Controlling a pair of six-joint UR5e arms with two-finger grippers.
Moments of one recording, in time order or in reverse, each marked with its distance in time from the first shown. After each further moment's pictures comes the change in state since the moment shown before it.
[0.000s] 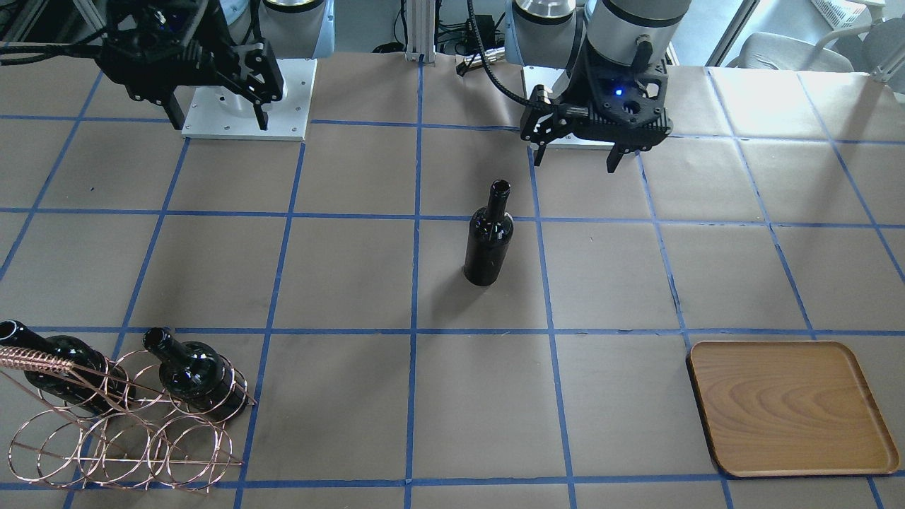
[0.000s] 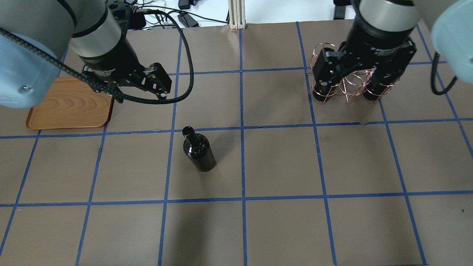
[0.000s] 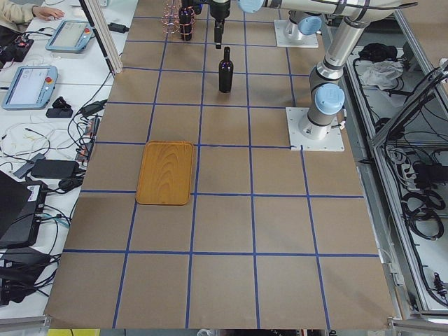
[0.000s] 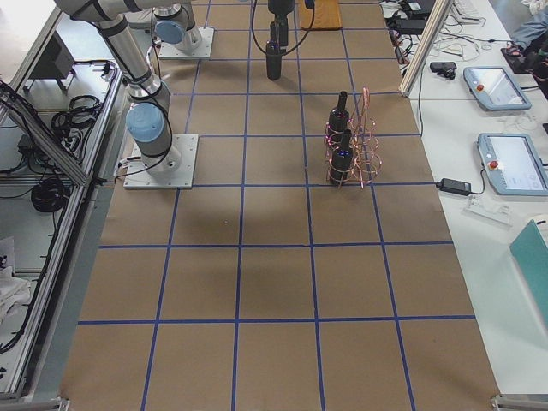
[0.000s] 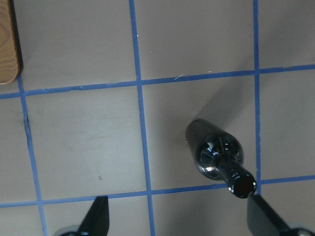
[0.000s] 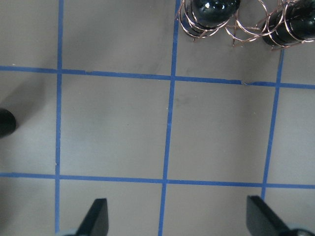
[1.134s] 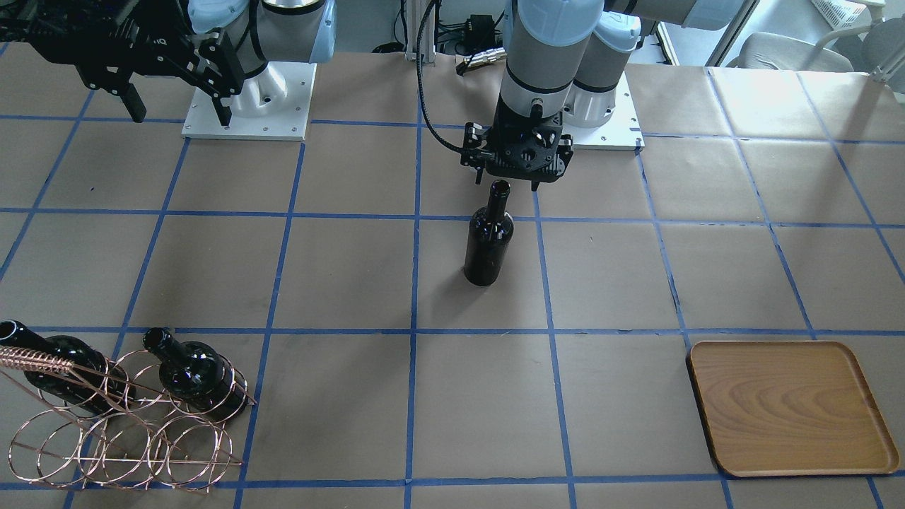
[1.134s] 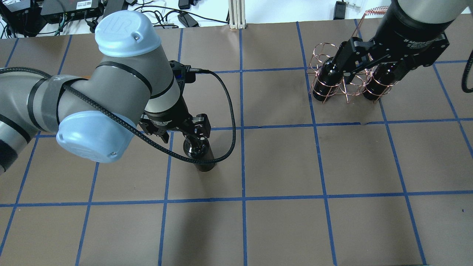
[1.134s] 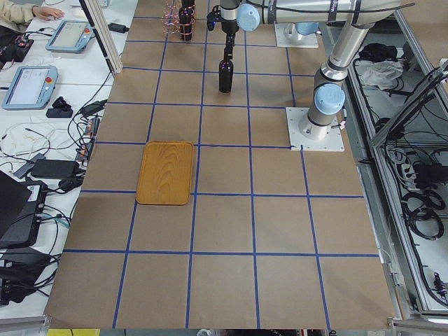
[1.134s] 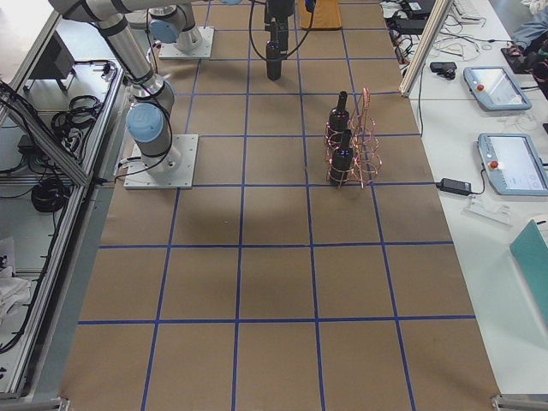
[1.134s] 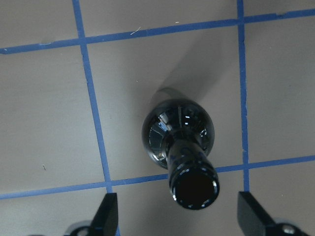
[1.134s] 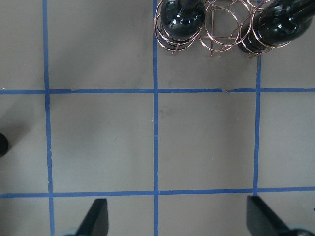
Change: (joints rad) left arm -0.112 -0.027 -0.212 0.157 -0.016 -0.087; right arm -0.050 -0.015 0.009 -0.068 0.008 0.035
